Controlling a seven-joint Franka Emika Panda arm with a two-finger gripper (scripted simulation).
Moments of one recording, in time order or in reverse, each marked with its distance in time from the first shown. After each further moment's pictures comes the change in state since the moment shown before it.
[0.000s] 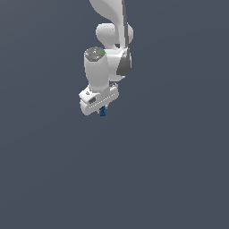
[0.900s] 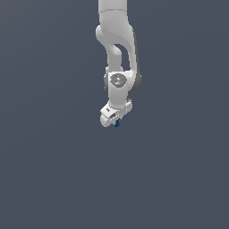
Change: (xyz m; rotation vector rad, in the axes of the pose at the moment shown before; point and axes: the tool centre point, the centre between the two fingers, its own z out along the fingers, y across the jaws) arm 0.052 -0.061 0.101 -0.001 -0.001 0.000
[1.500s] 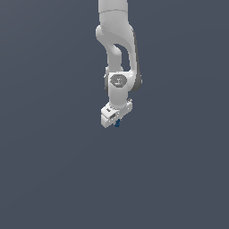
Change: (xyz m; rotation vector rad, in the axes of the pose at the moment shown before) arm 0.001 -0.001 0.002 0.000 0.000 0.001
